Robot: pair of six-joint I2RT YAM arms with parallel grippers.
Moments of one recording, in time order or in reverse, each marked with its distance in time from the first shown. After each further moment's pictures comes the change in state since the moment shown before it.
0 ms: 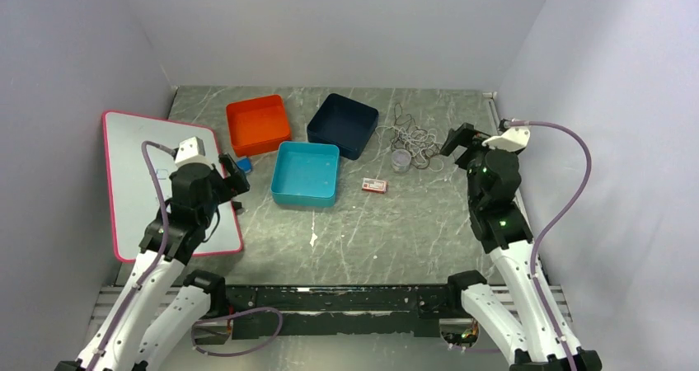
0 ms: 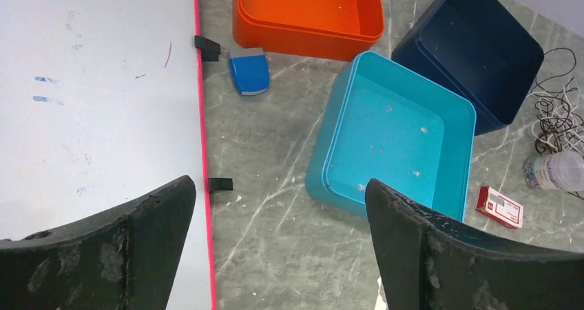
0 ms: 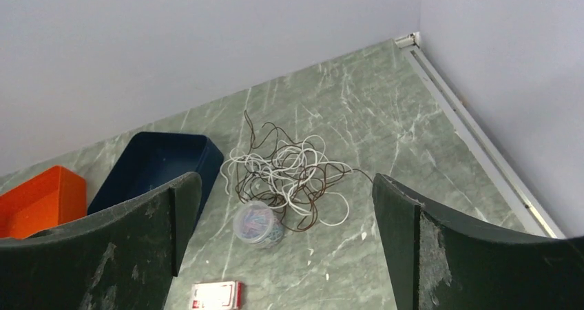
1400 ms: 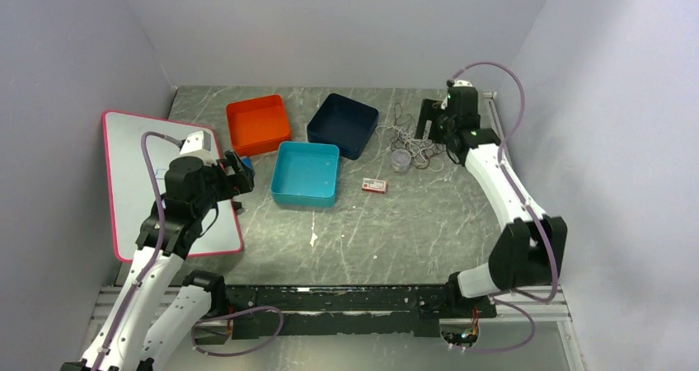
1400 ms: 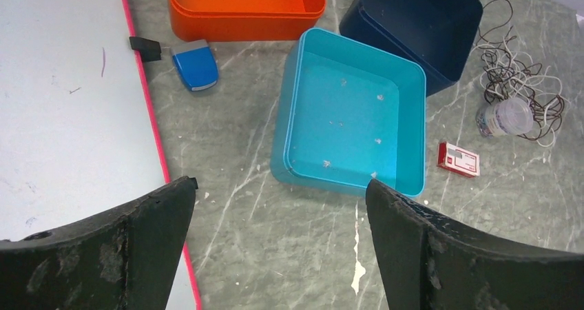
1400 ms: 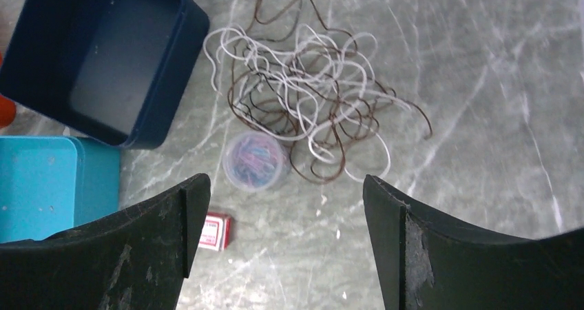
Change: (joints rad) left arm 0.083 0.048 0.060 -0.004 0.265 0.079; right arm -0.086 0.679 0.417 -0.321 -0.321 -0.027
